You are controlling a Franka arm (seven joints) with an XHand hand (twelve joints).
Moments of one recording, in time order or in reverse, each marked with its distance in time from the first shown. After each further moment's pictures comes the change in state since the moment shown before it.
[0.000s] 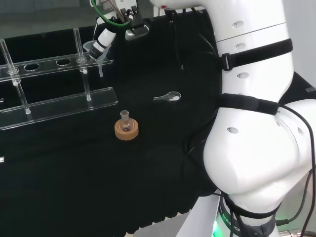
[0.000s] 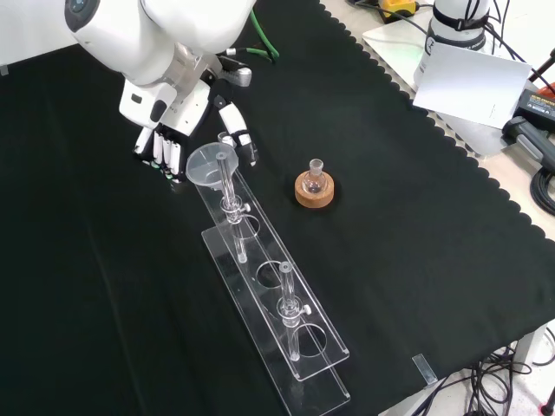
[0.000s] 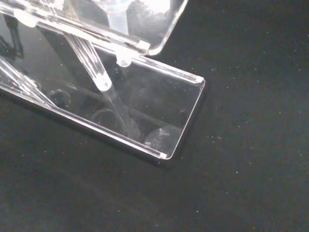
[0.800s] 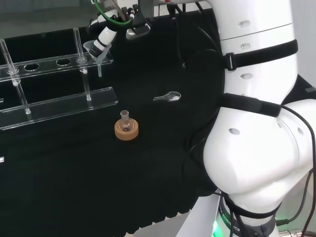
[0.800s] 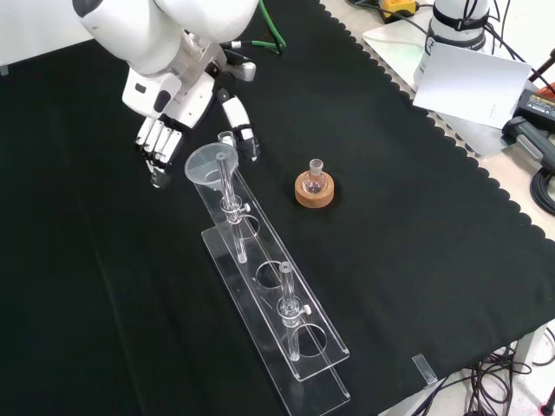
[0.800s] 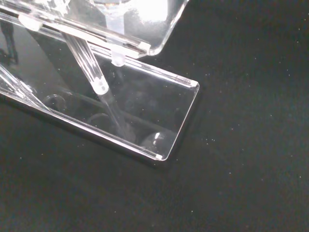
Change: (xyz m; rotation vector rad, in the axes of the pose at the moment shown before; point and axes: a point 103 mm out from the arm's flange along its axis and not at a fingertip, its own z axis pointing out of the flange) arm 0.001 -0.010 -0.004 -0.027 -0.015 0.021
